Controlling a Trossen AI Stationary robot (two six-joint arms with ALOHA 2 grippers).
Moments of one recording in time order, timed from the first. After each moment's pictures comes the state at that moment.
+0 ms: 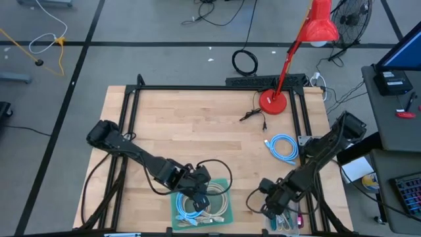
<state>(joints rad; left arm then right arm) -0.48 1.84 1.58 -0.75 -0.16 -0.96 0.81 1.55 0.88 -0.50 -0.05 1.49</state>
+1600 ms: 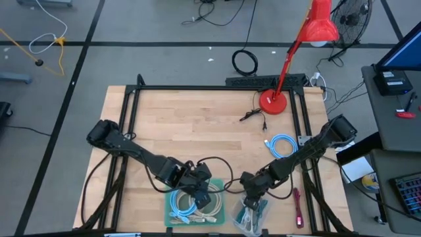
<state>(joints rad) -0.47 1.84 1.58 -0.75 -0.19 -0.94 0.54 1.67 0.88 -0.34 -0.16 1.14</state>
